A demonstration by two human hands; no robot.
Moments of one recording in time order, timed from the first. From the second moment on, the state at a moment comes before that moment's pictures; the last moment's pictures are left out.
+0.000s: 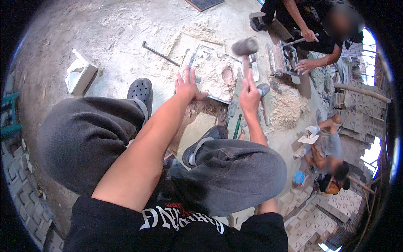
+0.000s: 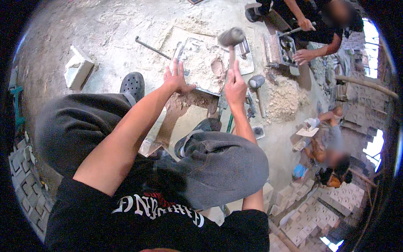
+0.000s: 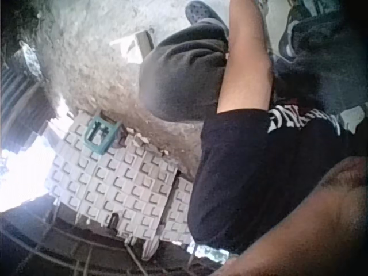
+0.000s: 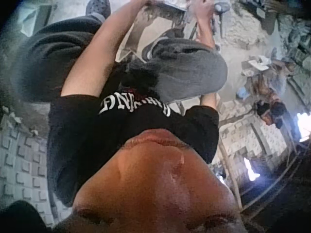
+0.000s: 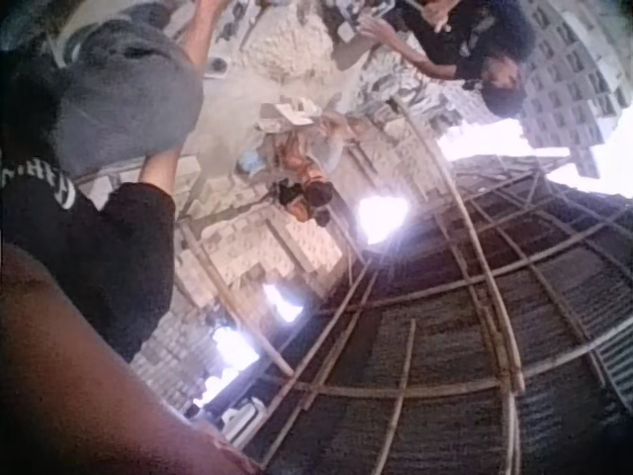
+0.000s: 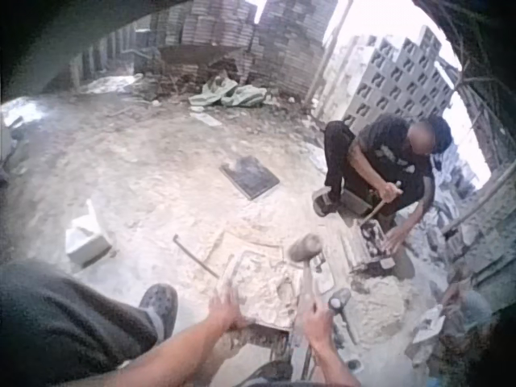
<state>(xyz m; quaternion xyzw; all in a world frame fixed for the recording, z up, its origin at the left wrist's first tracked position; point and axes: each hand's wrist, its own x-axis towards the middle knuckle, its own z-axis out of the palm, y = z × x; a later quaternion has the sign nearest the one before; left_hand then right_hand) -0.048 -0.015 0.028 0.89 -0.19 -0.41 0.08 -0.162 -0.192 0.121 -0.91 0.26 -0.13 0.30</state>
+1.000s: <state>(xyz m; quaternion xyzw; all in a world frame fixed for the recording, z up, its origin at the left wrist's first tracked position) -0.048 -0.012 0.035 0.89 -0.20 -0.40 0.09 -0.117 -0.192 0.145 -0.92 0.22 -0.11 0.30</state>
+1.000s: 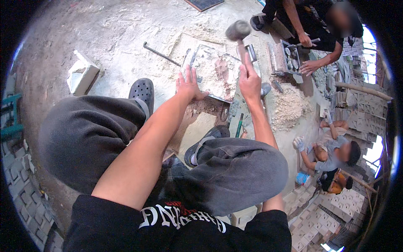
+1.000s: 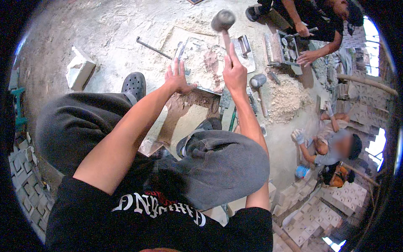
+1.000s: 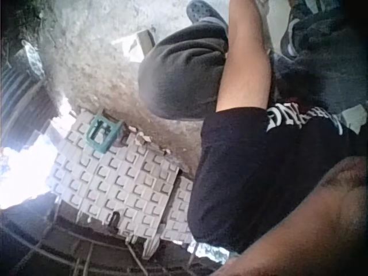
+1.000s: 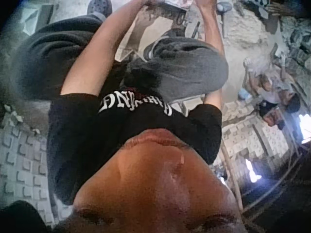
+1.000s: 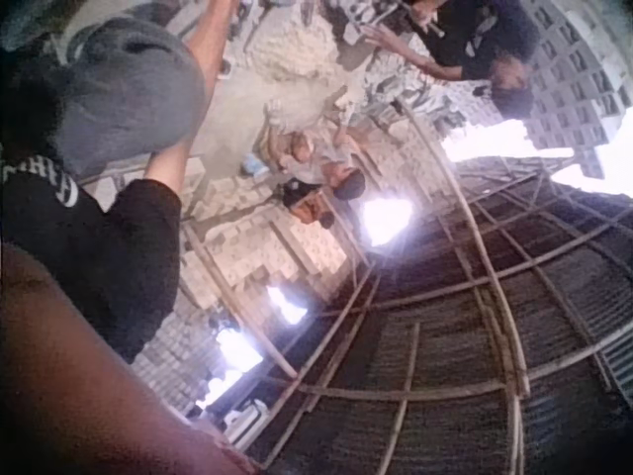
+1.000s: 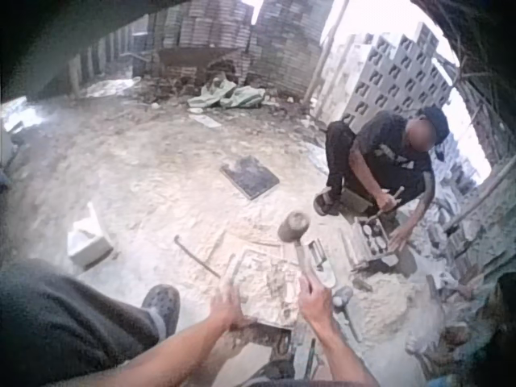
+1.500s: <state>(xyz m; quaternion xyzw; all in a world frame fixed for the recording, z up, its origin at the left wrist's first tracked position) -0.090 0.022 0.030 0.95 -0.20 -0.17 0.19 -0.173 -0.143 0.097 -0.97 0.14 -0.01 0.21</state>
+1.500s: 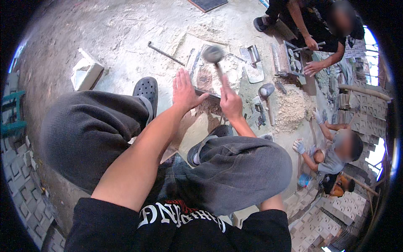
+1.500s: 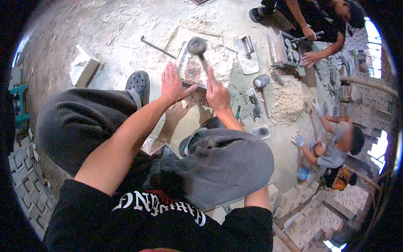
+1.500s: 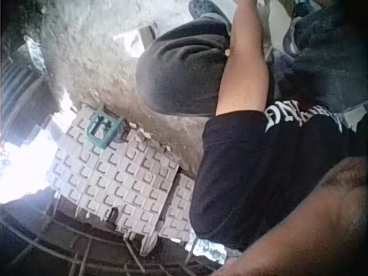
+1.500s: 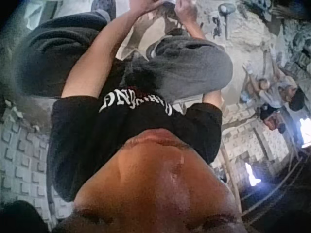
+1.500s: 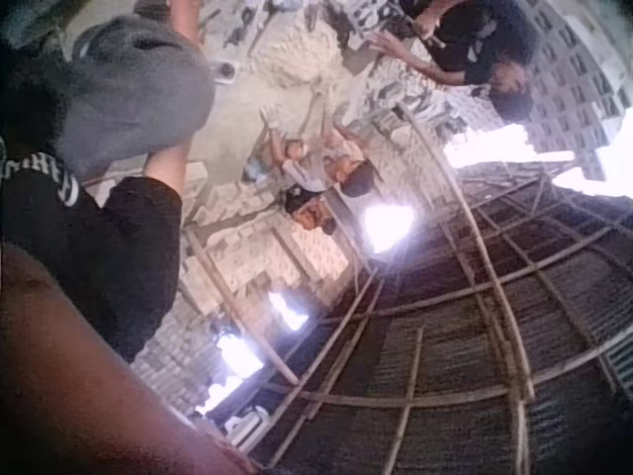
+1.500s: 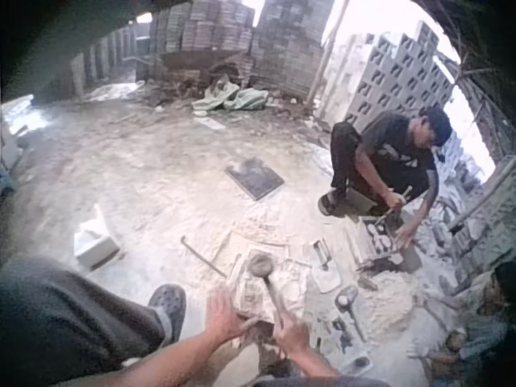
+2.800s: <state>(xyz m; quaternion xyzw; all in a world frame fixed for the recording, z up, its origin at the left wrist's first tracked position) -0.091 0.090 0.000 0.90 -0.33 -0.08 0.26 -0.203 -0.138 0.098 -0.94 -0.02 -0.18 0.28</state>
